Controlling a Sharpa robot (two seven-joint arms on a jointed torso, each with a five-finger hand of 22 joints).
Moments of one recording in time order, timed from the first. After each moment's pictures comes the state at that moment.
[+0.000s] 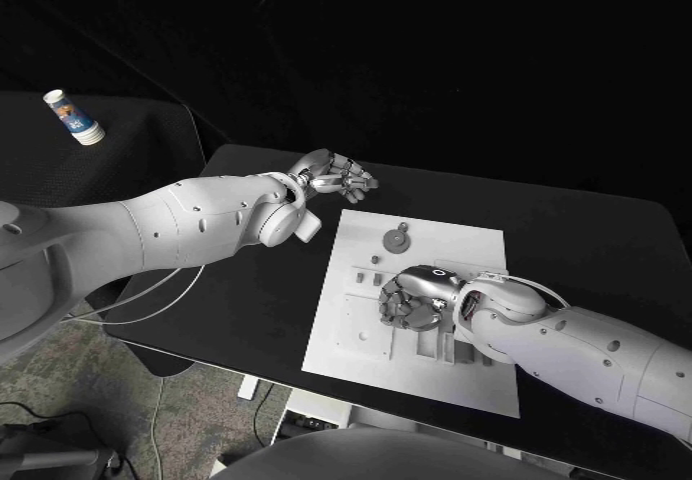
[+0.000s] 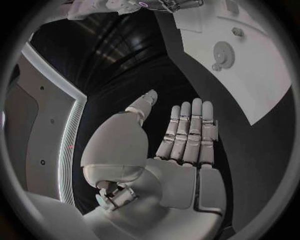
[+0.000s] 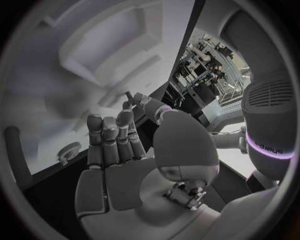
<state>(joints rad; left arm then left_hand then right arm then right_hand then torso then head) 1.26 -0.70 -0.15 1.13 -0.37 -0.21 0.30 1.13 -0.11 0.30 -0.10 0.18 0.80 0.16 0.34 0.56 0.88 0.16 0.43 0.31 0.89 0.14 0.37 0.65 0.06 0.56 0.06 1.05 0.32 1.06 -0.46 -0.16 1.20 -1.51 -0.19 0.26 1.22 -0.10 0.59 -0.12 0.18 1.00 0.14 0.41 0.48 1.04 0.06 1.24 0.68 1.01 -0.01 1.46 0.97 0.16 0.68 0.02 1.66 0.52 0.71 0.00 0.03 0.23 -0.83</state>
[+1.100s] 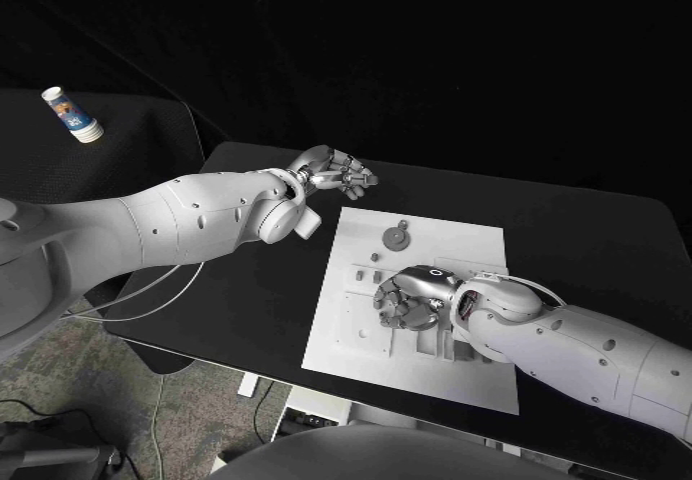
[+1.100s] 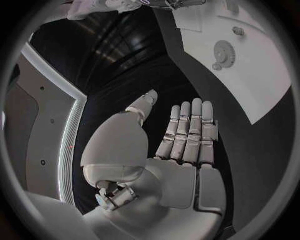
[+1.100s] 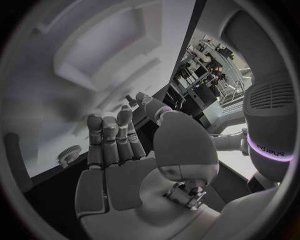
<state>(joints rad) 1.26 -0.70 -0.15 1.13 -0.37 -0.21 0.30 1.13 -0.10 0.30 -0.10 0.18 0.80 0.16 0.34 0.56 0.88 0.16 0.43 0.31 0.89 0.14 0.37 0.65 0.06 0.56 0.06 1.05 0.32 1.06 -0.45 -0.17 1.20 -1.53 -0.19 0.23 1.17 -0.13 0.49 -0.13 0.19 0.84 0.17 0.32 0.45 0.99 0.07 1.24 0.67 0.98 -0.01 1.46 0.97 0.16 0.67 0.02 1.66 0.51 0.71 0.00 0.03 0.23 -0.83</state>
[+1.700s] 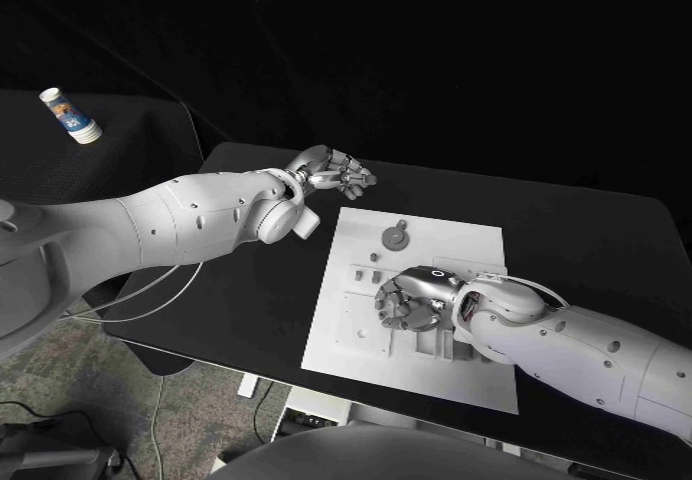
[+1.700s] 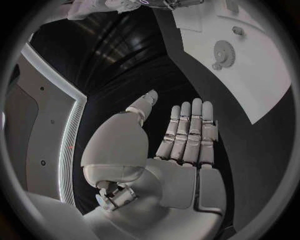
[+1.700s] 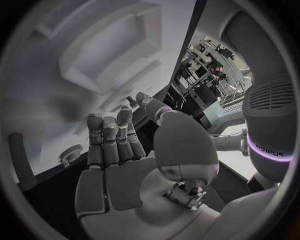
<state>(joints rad) 1.27 -0.69 -0.15 1.13 -0.37 -0.21 0.30 1.13 -0.10 0.30 -0.10 0.18 0.80 0.16 0.34 0.56 0.88 0.16 0.43 0.31 0.89 0.14 0.37 0.65 0.06 0.55 0.06 1.05 0.32 1.06 -0.47 -0.17 1.23 -1.53 -0.19 0.23 1.17 -0.13 0.49 -0.13 0.19 0.84 0.17 0.32 0.45 0.99 0.07 1.23 0.67 0.98 -0.01 1.46 0.97 0.16 0.67 0.02 1.66 0.51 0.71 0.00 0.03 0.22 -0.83</state>
